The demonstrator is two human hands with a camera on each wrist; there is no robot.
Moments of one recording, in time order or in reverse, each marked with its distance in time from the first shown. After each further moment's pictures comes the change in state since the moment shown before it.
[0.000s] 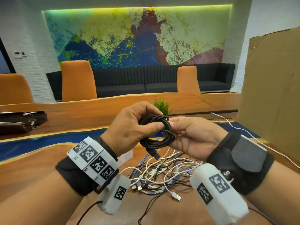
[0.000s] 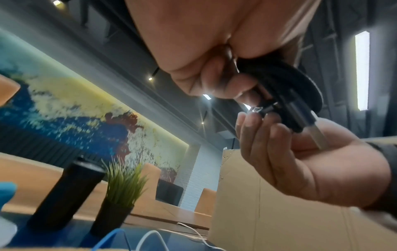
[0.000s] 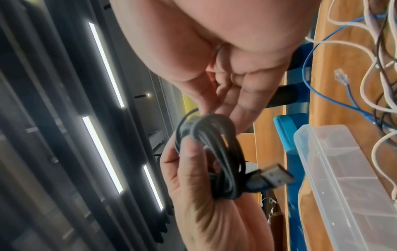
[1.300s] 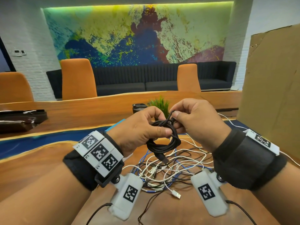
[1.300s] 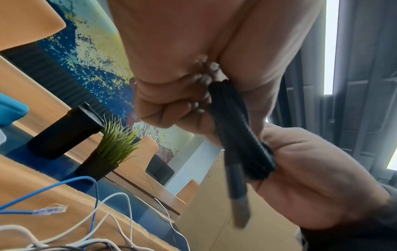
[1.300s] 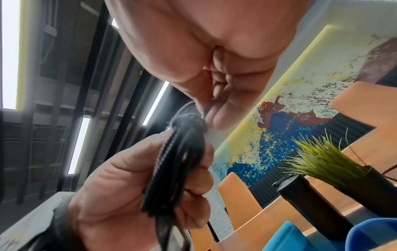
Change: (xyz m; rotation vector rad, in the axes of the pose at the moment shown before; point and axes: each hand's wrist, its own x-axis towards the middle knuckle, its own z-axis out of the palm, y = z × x) left_hand 0.008 -0.001 0.018 -0.196 -0.122 -0.384; right_hand 0.001 -0.006 -0.004 -0.806 0.347 -0.539
